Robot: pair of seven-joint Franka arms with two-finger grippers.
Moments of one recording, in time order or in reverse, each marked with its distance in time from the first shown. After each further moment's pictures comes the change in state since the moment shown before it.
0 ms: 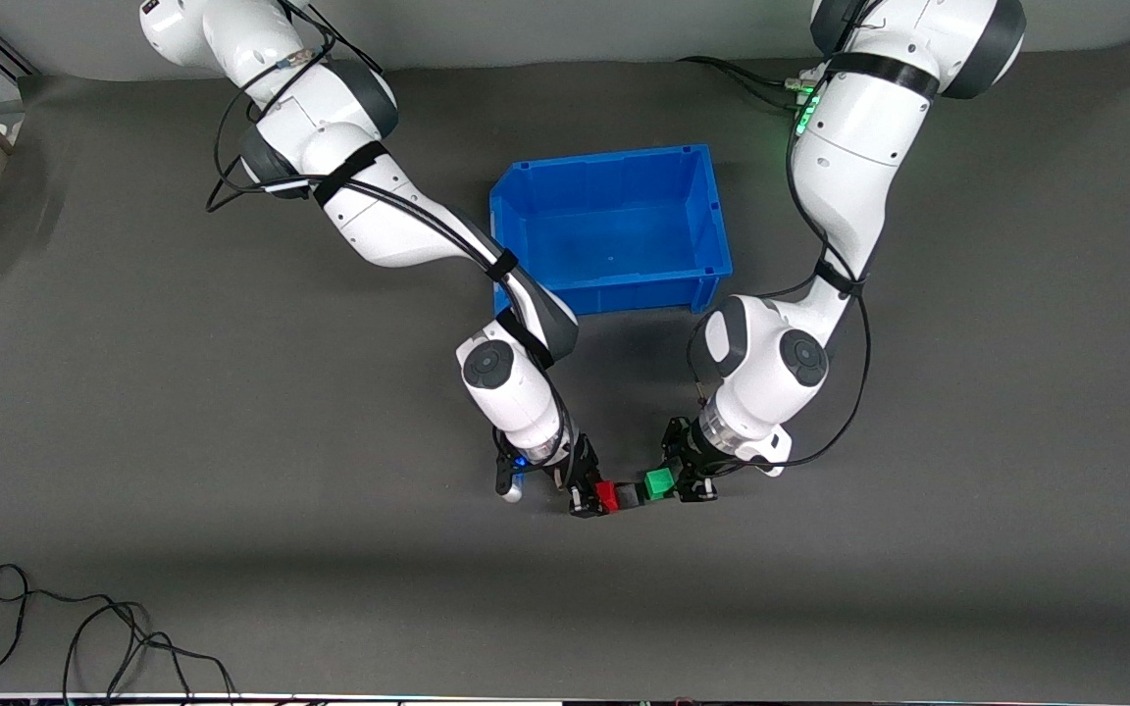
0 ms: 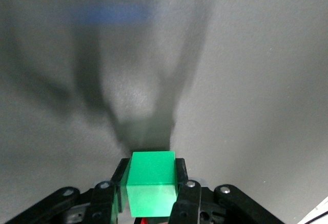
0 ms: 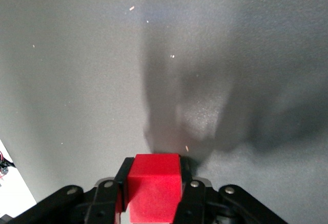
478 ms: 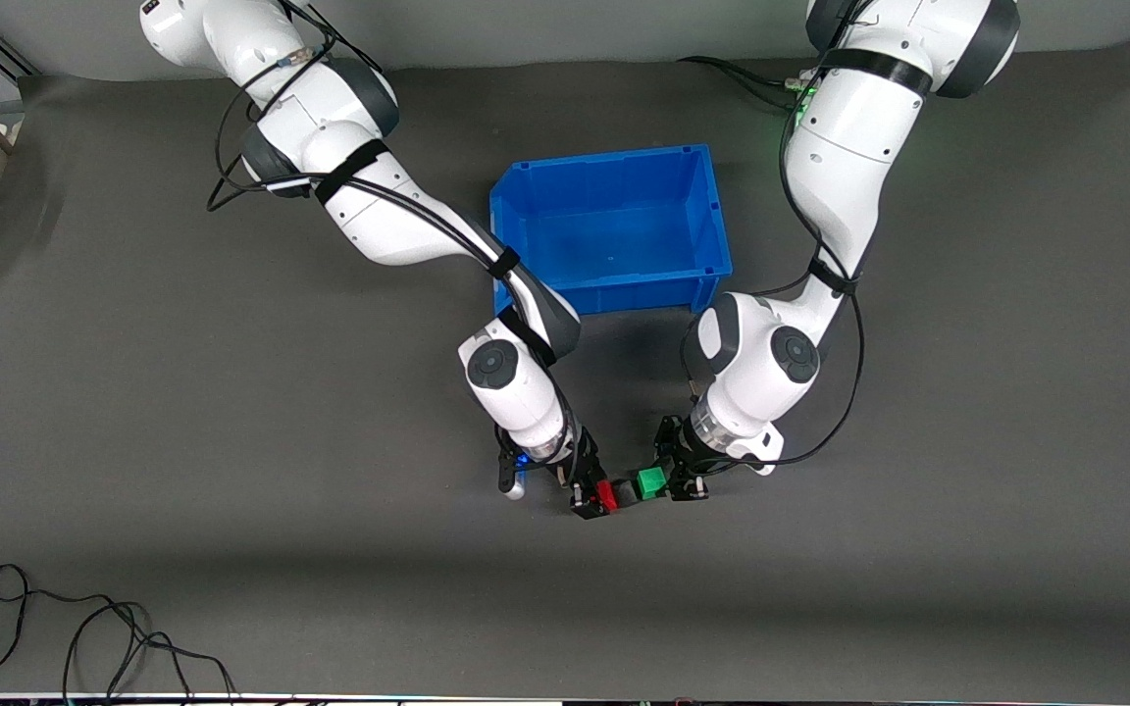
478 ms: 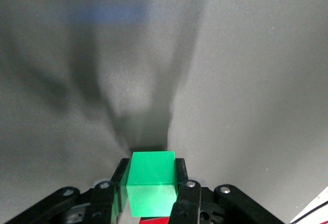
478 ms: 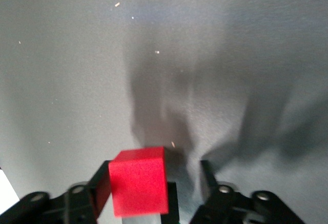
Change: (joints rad) left arm -0.019 0.002 0.005 0.013 0.000 0.001 0.000; right arm 0.008 -0.037 -0.002 -0.038 0.000 -0.045 0.002
